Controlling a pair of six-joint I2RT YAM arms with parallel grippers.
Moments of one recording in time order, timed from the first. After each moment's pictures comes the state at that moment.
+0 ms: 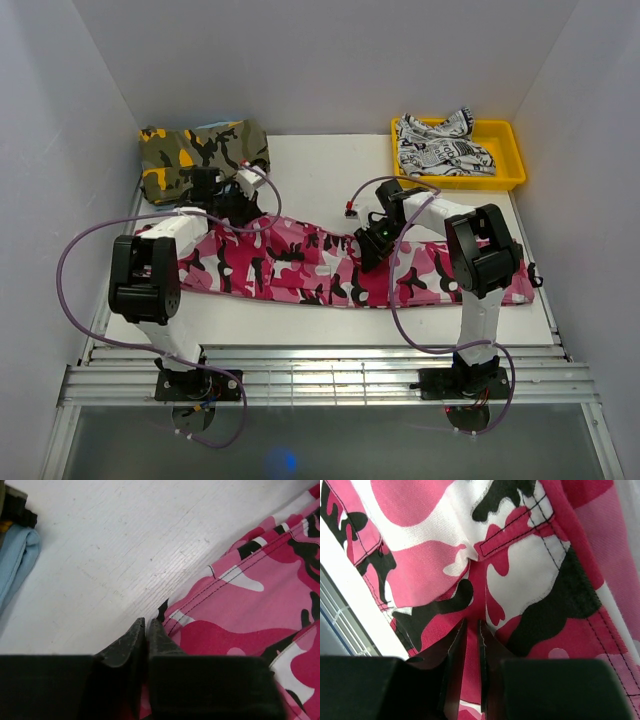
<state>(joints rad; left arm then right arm) -0.08 1.73 1.10 -0.10 0.61 0.49 0.41 2.00 1.33 -0.77 -0.65 -0.45</state>
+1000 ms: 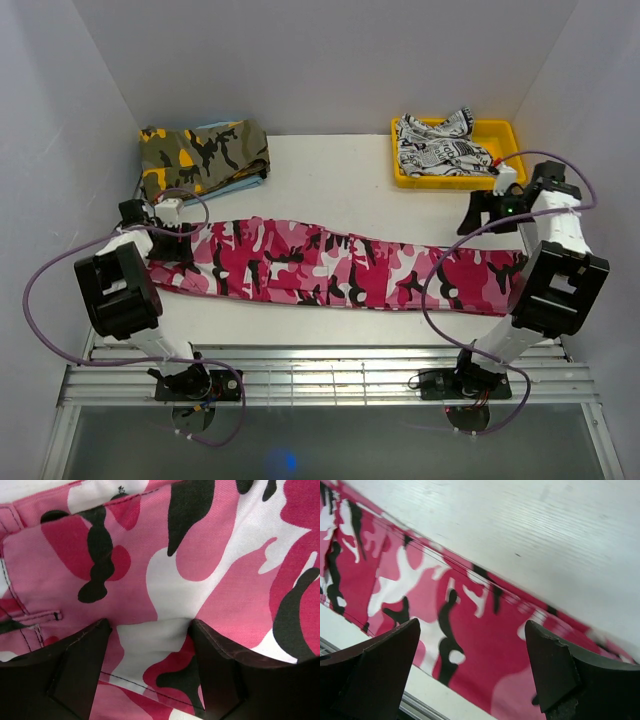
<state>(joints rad) 0.38 1.68 0.97 -0.36 0.30 0.43 -0.31 1.65 1.31 -0.87 -0.64 -0.50</state>
